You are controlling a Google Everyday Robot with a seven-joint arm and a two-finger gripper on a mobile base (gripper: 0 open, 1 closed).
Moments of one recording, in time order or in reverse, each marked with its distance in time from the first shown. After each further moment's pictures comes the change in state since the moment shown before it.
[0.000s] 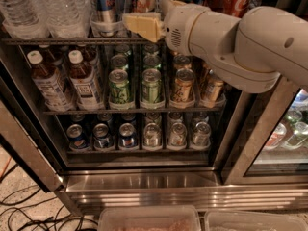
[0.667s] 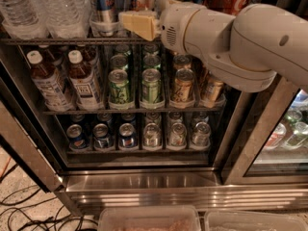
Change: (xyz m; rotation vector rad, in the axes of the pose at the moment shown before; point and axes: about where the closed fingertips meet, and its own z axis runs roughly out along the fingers) arm -0.004 0.010 0.006 0.004 0.007 0.020
